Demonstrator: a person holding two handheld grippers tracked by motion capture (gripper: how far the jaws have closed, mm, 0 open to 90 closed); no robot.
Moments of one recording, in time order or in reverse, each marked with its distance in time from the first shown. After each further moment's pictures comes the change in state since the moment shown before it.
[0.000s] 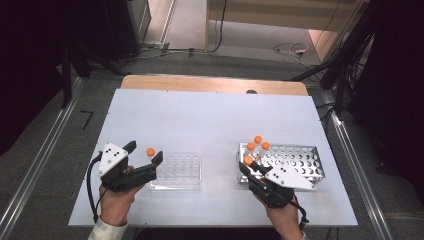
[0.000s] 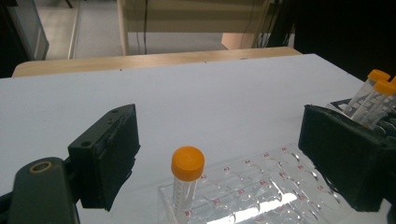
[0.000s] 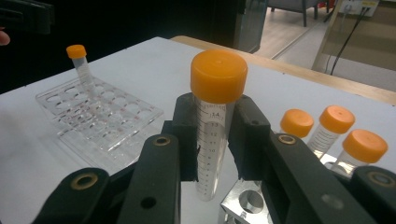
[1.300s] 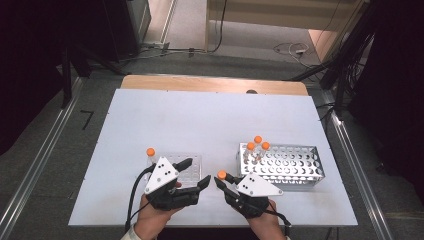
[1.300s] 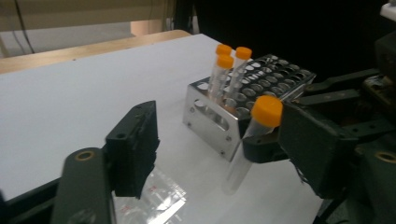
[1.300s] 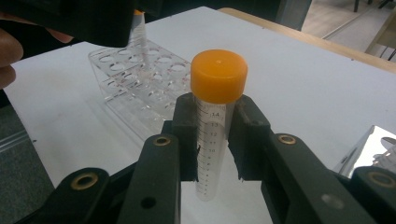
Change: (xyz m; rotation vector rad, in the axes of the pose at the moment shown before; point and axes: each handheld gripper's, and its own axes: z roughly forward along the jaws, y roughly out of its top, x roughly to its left) left arm -0.094 -0.007 0.016 0.053 -0.383 0.117; right arm 0.044 -0.014 0.027 0.095 0.128 -0.085
